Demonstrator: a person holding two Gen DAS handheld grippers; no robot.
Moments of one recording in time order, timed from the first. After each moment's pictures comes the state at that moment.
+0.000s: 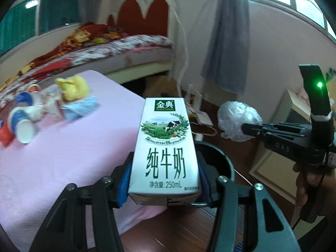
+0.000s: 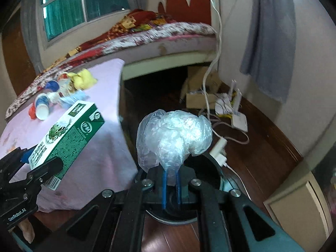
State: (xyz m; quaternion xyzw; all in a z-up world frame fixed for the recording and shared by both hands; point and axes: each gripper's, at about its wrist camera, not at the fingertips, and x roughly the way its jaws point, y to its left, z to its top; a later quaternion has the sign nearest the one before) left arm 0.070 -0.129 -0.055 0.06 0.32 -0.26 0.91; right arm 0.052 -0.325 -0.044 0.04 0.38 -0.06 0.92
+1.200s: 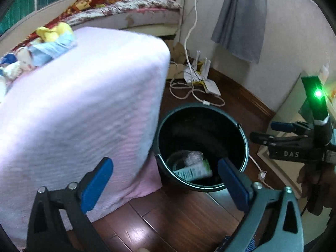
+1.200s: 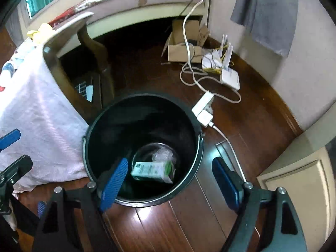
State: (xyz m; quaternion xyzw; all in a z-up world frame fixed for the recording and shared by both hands) left arm 0.087 -0.152 -0.123 0.06 0.42 -0.22 0.88; right arm 0.071 -0.385 -0.143 0.03 0.49 -0.08 0.87
